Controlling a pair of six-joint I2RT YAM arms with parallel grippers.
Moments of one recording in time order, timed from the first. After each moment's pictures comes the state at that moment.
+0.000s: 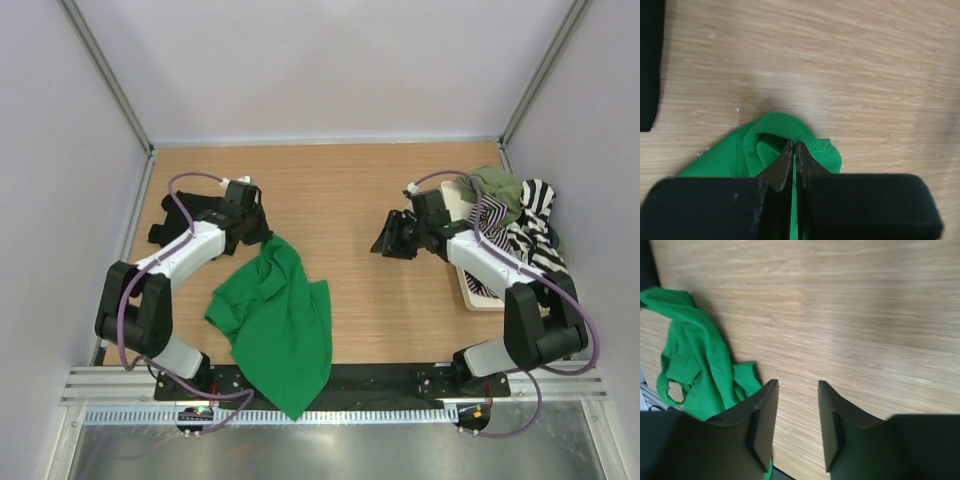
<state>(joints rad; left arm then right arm) -0.35 1.55 1.02 -0.35 0.00 -0.61 0.30 1.41 0.89 -0.34 -0.32 0.57</state>
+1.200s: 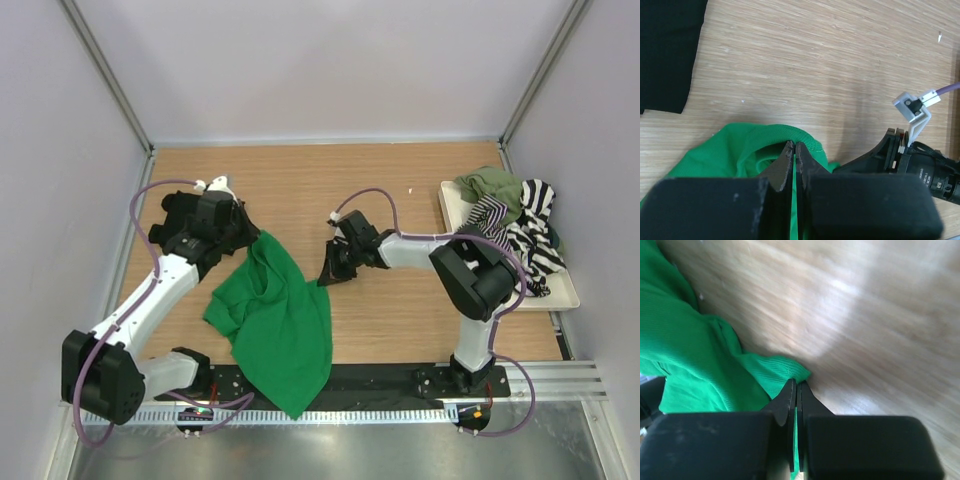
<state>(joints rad) -0.35 1.18 0.89 -0.35 -0.05 -0.60 0.67 1.86 1.00 -0.10 -0.43 0.64</state>
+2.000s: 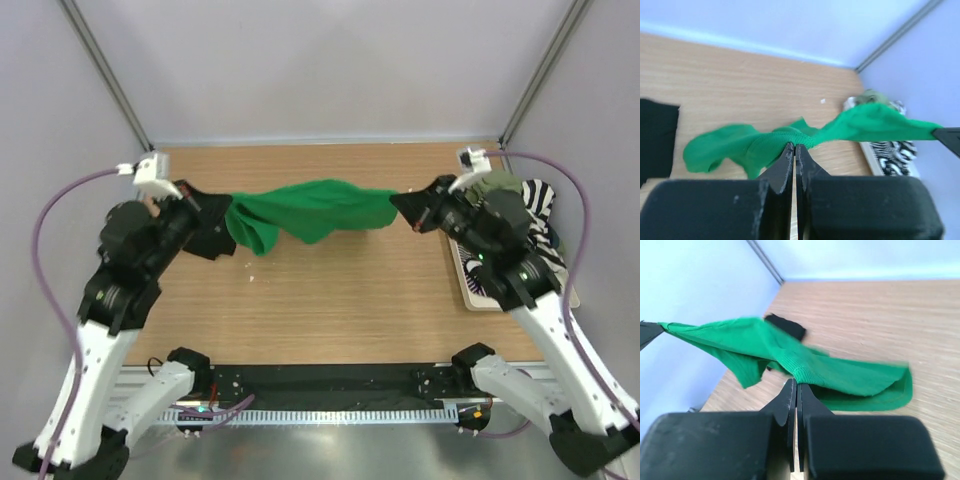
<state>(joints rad) -0.35 0.87 1.21 -0.51 0.02 -0.52 0.44 0.95 1.10 -0.28 -0.19 0.49</state>
